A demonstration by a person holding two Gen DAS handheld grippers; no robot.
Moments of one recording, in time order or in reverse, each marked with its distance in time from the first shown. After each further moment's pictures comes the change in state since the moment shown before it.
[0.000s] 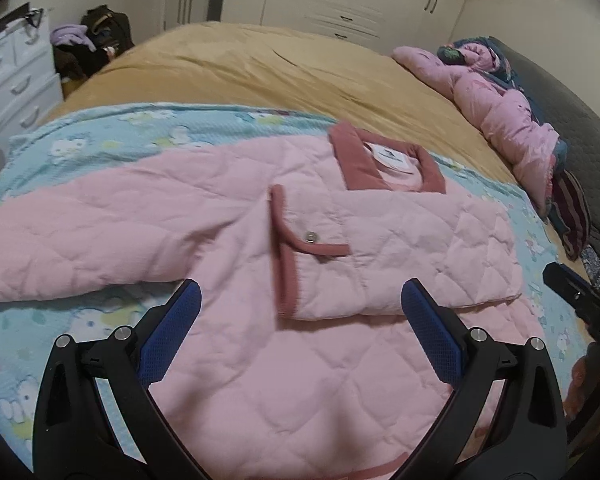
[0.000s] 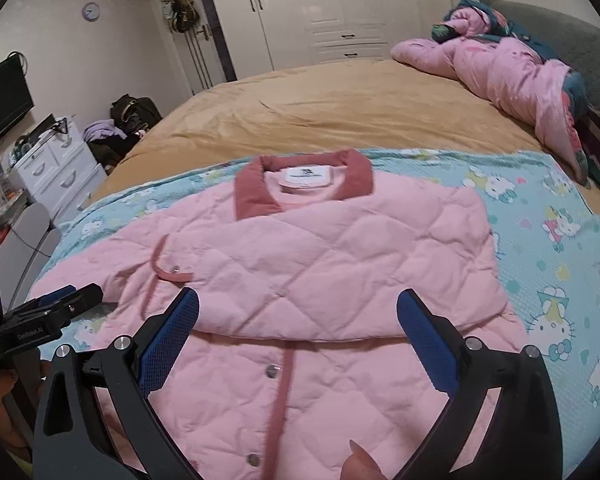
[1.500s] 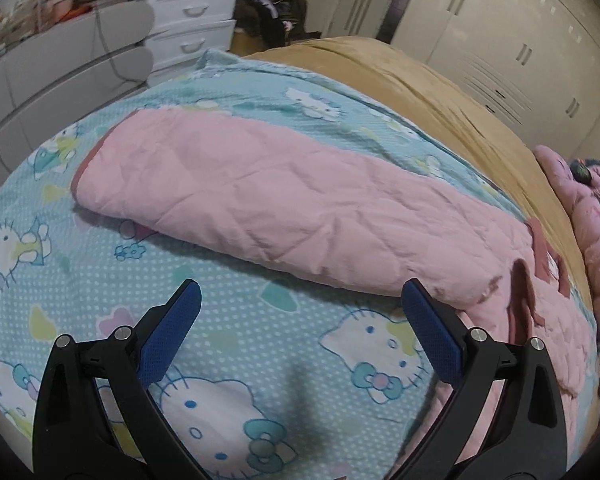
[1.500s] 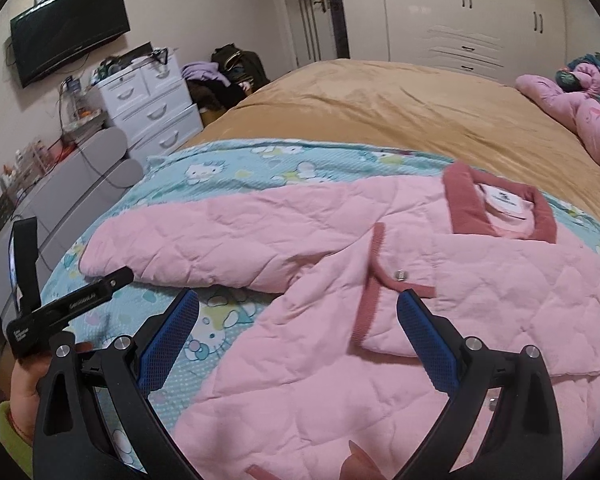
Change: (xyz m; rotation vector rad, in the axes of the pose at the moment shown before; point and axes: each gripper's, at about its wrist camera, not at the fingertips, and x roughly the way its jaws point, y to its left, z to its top) left arm -0.048 0.244 -0.052 -0.453 -0.082 0.301; right arm 0.060 0.226 -0.014 -0.282 0.093 0.228
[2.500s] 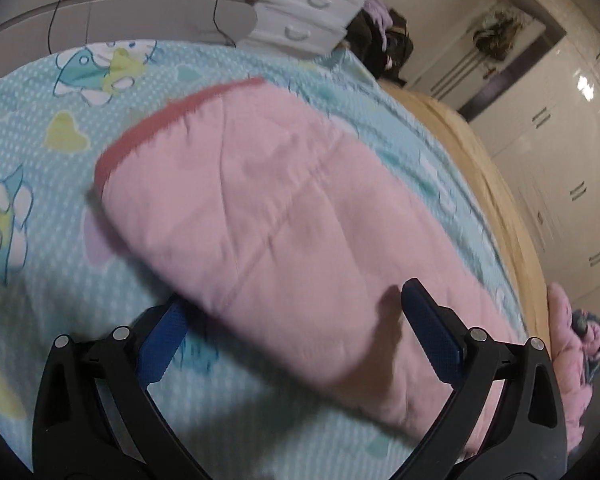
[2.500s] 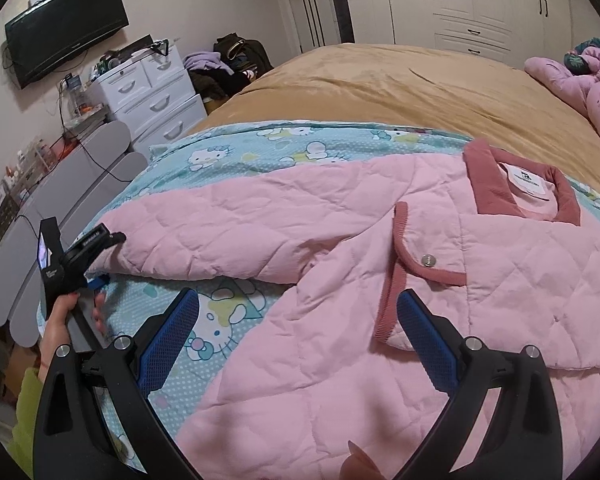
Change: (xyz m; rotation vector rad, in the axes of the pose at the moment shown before) left arm 0.071 0.119 0.041 -0.459 -0.097 0.004; right arm 0.025 -0.009 -0.009 0.042 0.028 0.025
